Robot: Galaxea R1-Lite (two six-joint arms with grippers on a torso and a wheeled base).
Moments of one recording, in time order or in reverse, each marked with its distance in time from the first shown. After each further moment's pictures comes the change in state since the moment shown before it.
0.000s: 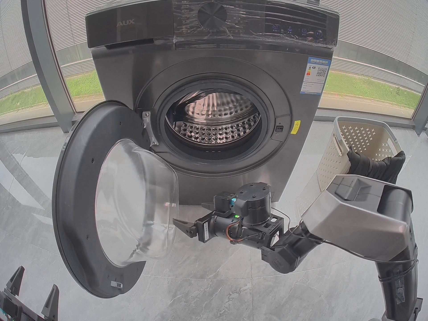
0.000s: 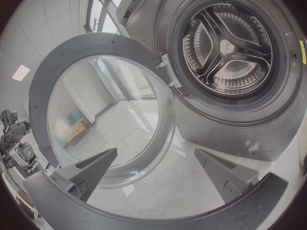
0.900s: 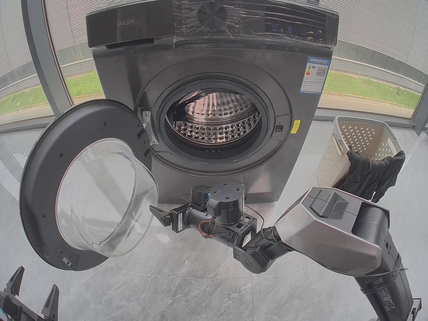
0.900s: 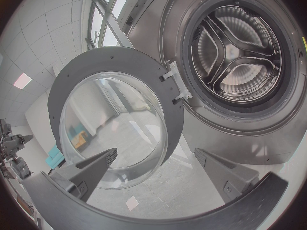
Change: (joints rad) left arm 0.000 0.000 0.000 0.000 0.000 0.000; right arm 0.066 0.130 -0.273 0.006 -0.080 0.077
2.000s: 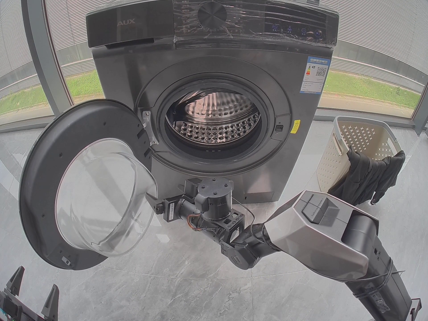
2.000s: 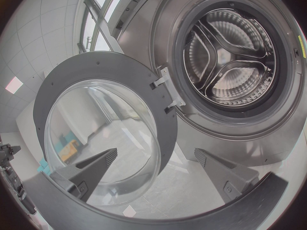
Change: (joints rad) left arm 0.000 0.000 0.000 0.000 0.000 0.000; right arm 0.017 0.067 -0.178 0.064 -0.126 0.036
